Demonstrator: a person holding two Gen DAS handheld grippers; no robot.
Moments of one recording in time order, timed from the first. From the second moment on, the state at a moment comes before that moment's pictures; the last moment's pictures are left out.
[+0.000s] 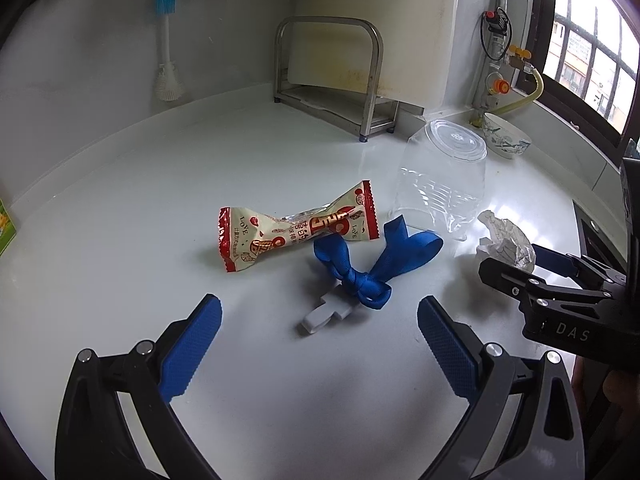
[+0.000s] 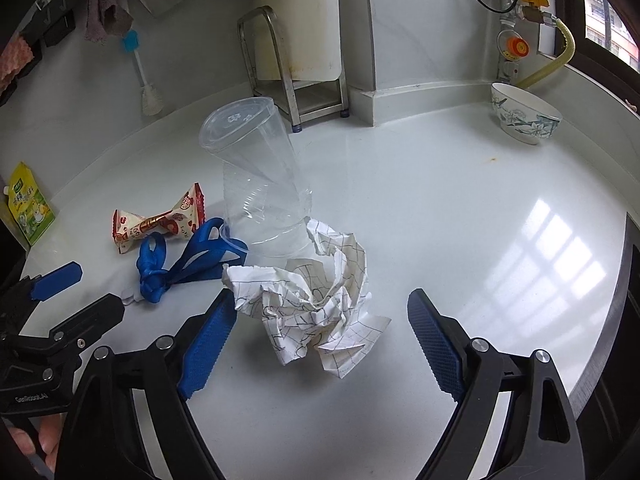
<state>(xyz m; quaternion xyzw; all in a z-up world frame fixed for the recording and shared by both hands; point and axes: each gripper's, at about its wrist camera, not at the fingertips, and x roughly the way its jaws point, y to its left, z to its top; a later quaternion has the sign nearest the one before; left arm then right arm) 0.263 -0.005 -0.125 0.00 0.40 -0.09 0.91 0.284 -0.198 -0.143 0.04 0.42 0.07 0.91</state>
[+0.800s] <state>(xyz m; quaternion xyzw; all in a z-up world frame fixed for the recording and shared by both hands) 0.296 -0.039 -0.142 0.04 0.42 -0.06 0.90 0.236 -0.227 -0.120 0.11 0.40 0.07 0.91</state>
